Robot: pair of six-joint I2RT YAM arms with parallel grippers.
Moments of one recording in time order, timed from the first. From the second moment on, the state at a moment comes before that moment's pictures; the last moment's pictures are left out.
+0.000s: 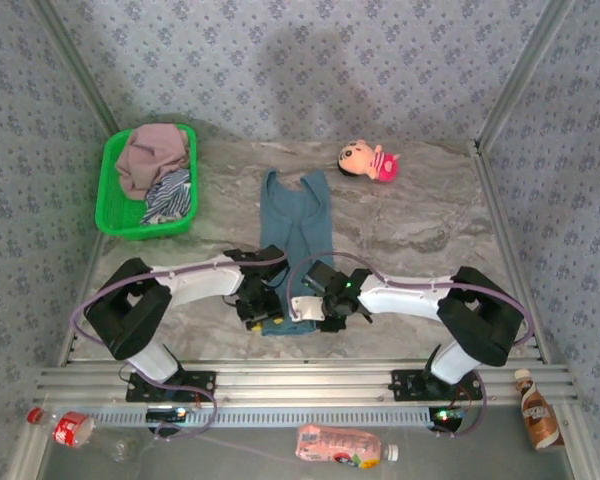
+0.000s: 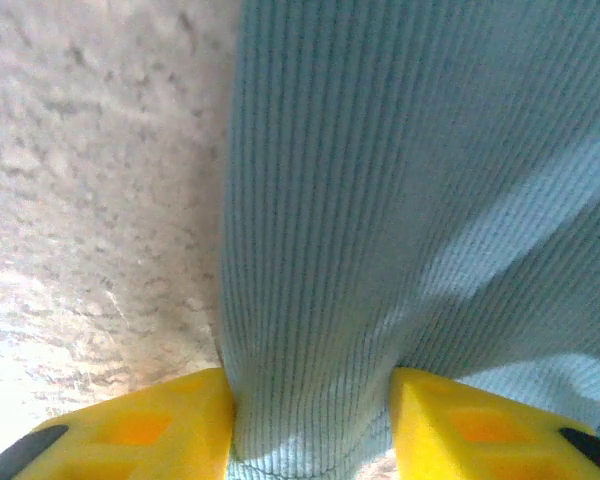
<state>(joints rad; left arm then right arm) -0.84 1.60 0.87 -0.77 0.25 -1.11 0.98 1.56 0.80 -0.47 -0.09 -0.68</state>
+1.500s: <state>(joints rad) -0.45 2.00 1.63 -1.10 0.37 -0.62 0.52 1.83 1.36 -0.98 -0.62 -0.71</state>
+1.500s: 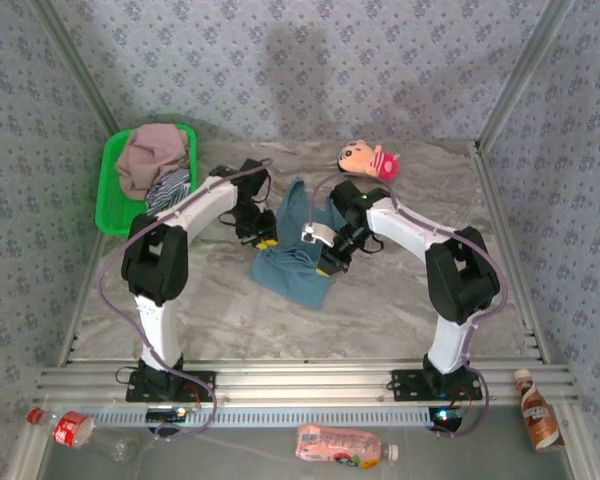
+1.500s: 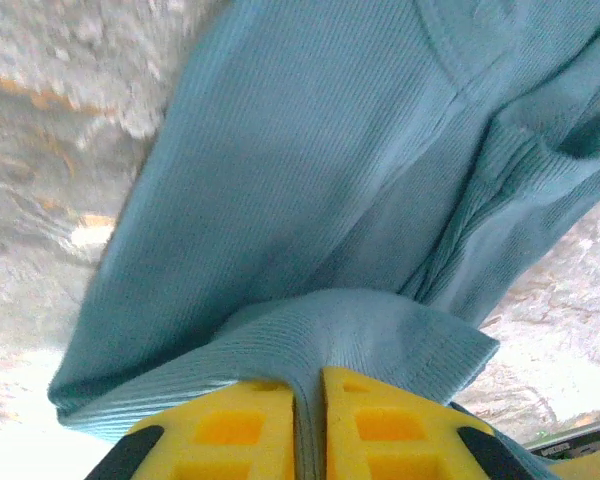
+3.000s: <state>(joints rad) -0.46 2.27 1.89 -1.09 0.25 -0.49 0.45 1.88 1.33 -0.54 -0.09 -0.56</state>
